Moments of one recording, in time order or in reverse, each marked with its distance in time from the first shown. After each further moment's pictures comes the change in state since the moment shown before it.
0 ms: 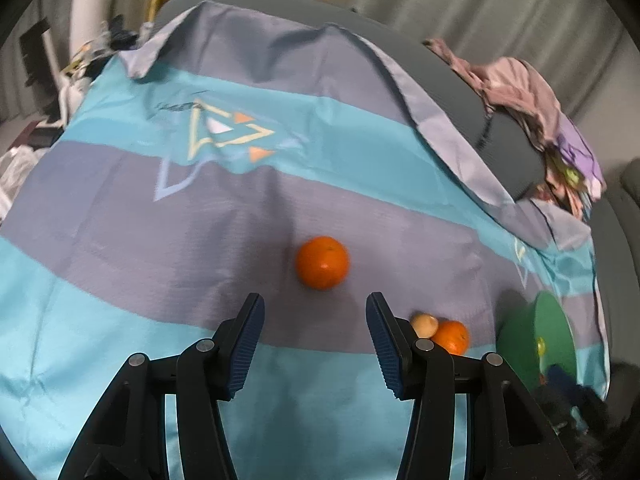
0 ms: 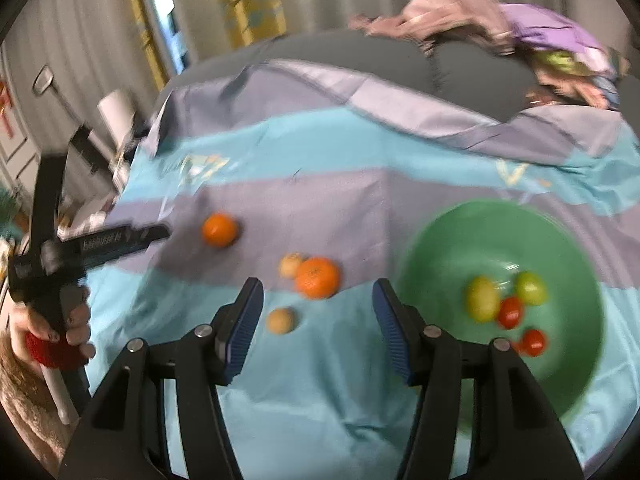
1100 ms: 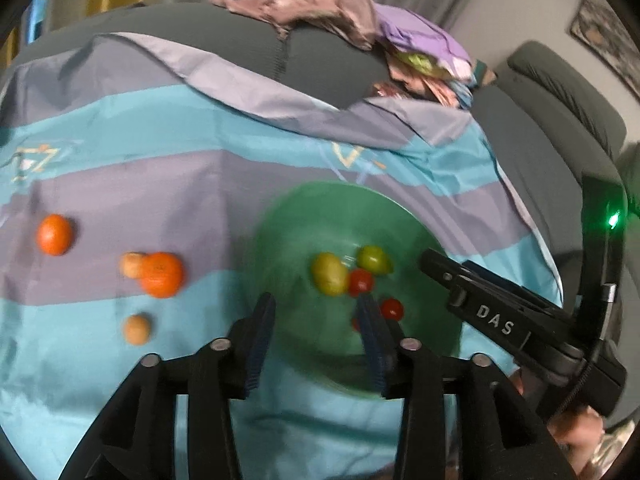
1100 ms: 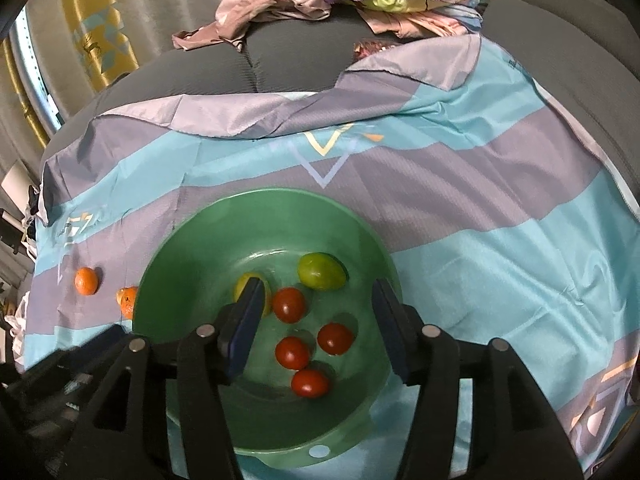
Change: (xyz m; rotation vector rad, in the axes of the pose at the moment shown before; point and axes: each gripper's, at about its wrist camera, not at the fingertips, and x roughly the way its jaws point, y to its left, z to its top) left arm -0.008 -0.210 -0.078 0.294 0.091 -0.234; right arm -0.054 -0.171 -0.008 0.319 -0.004 -0.307
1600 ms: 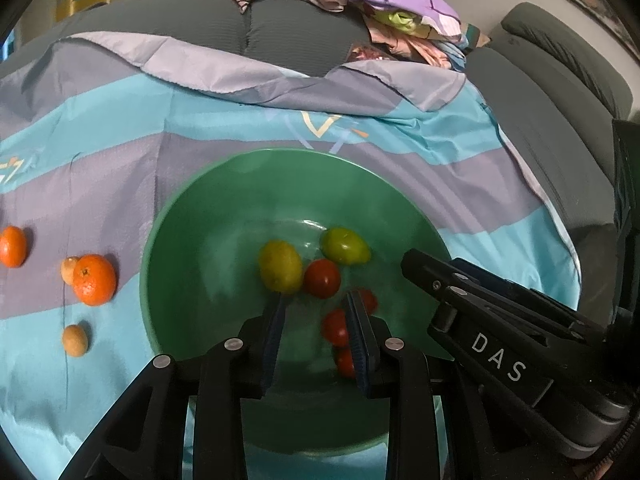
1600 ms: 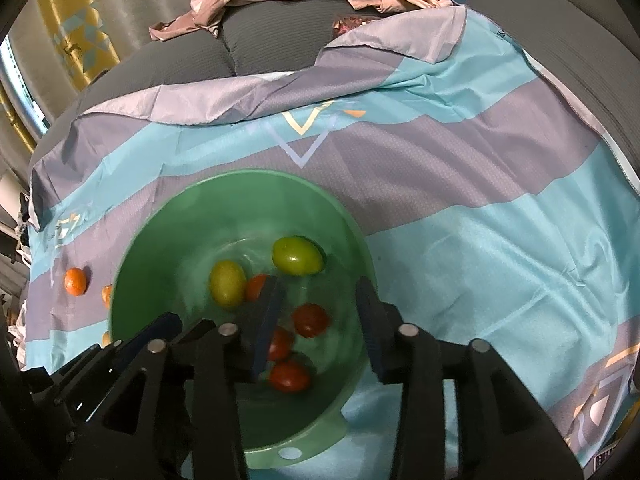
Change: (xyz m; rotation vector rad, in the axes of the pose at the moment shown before) left arm 0.065 -0.058 -0.005 0.070 0.081 0.013; right arm 0.014 -0.022 -0.004 0.063 0.068 -0.001
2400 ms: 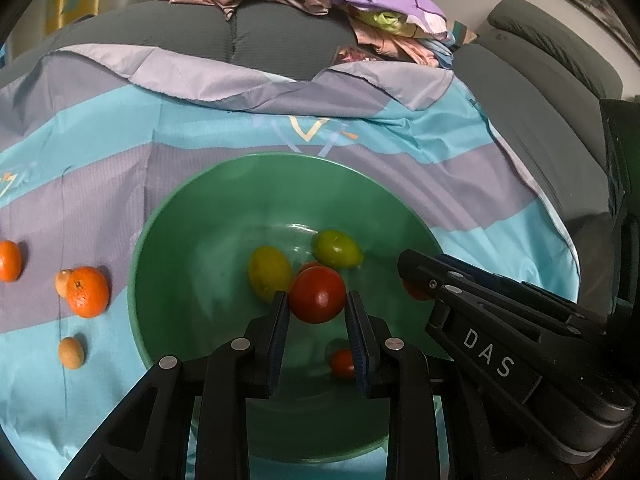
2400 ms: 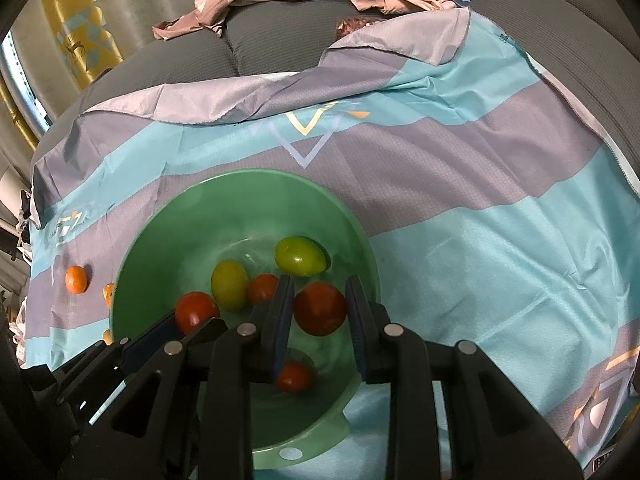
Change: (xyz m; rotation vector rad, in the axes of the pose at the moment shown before) left arm 0.005 -0.007 -0.001 0.048 -0.024 -0.007; right arm 0.001 0.000 0.000 -0.011 0.000 -0.009
